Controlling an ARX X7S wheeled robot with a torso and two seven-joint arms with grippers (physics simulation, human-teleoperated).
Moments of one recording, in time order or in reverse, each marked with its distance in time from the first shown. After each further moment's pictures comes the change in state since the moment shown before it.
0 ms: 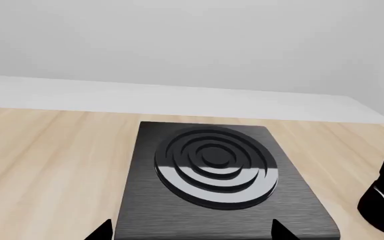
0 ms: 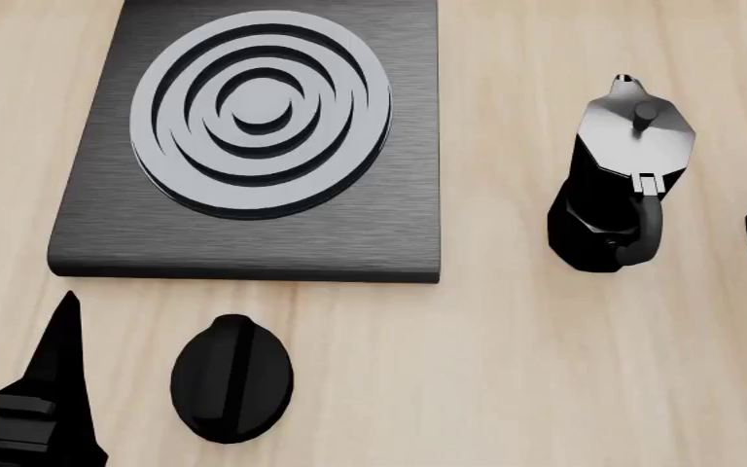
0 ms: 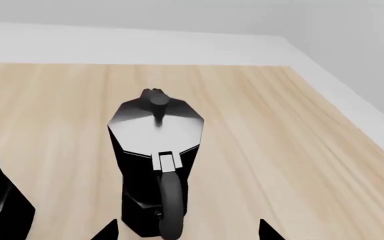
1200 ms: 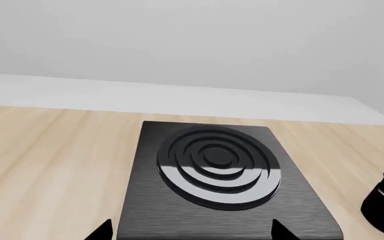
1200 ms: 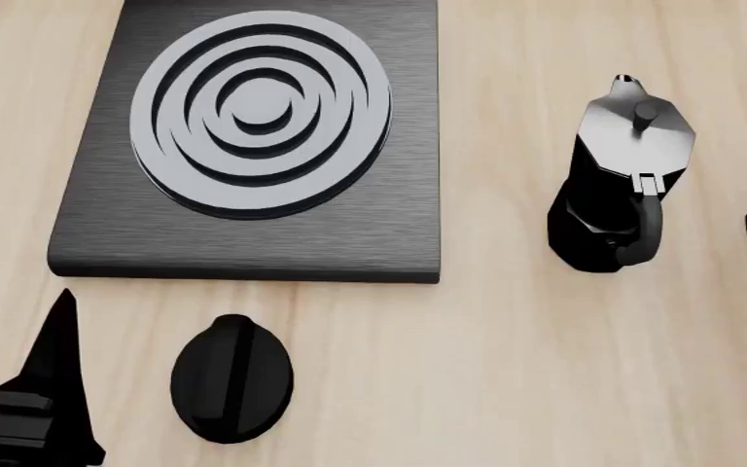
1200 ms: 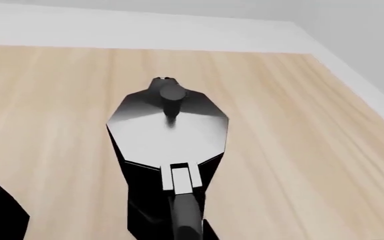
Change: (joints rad) left arm -0.005 -0.014 0.012 -0.007 -0.011 0.019 -0.021; right arm 0.234 -0.051 -0.193 0.237 -0.094 -0.021 -0.074
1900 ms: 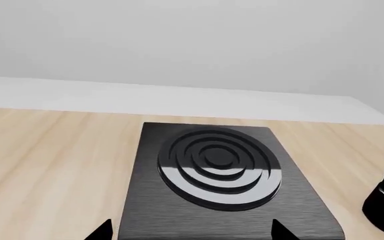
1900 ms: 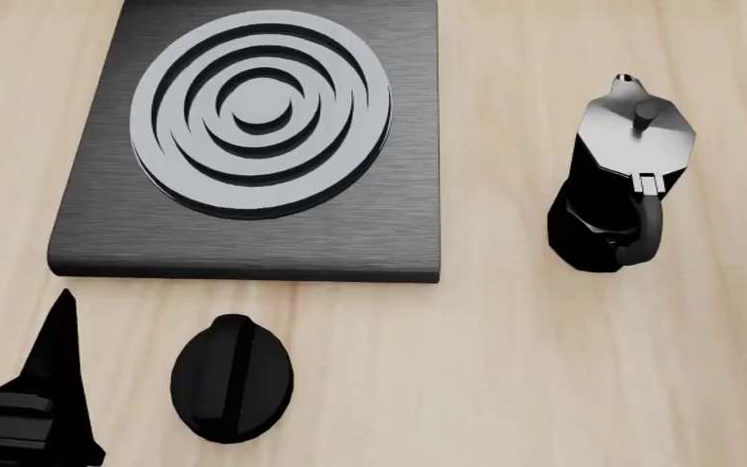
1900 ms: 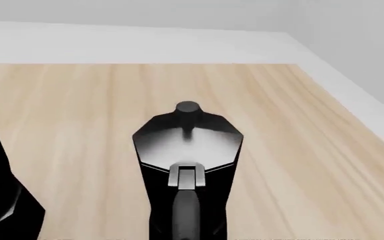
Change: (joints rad) left arm -0.002 -0.010 0.015 0.001 0.010 0.011 -0.006; right arm -0.202 0.057 0.174 -0.243 0.125 0.055 0.089
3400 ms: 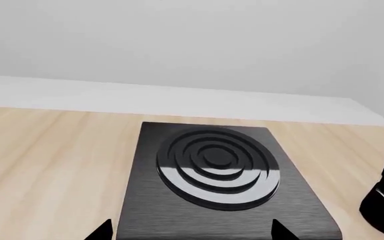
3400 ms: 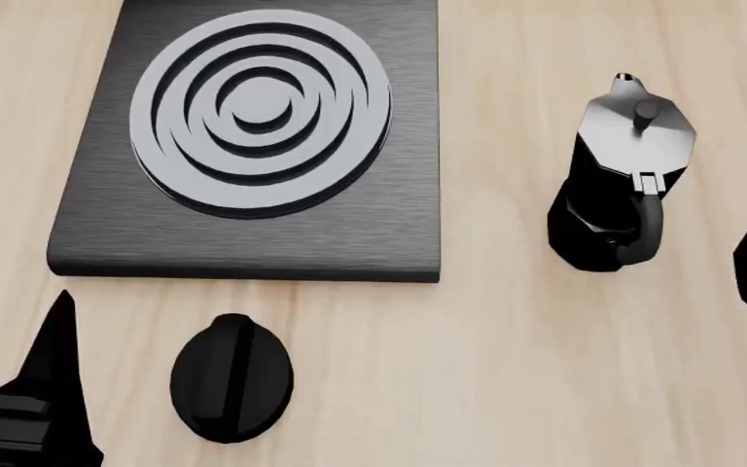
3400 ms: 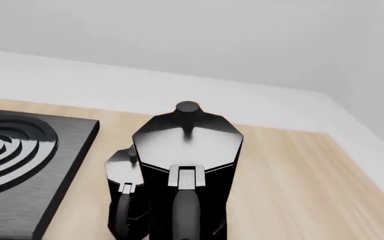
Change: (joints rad) left arm 0.005 -0.020 0.014 -0.005 -0.007 0.035 -0.005; right arm -0.418 0.088 0.689 -0.796 0.636 0.347 0.303
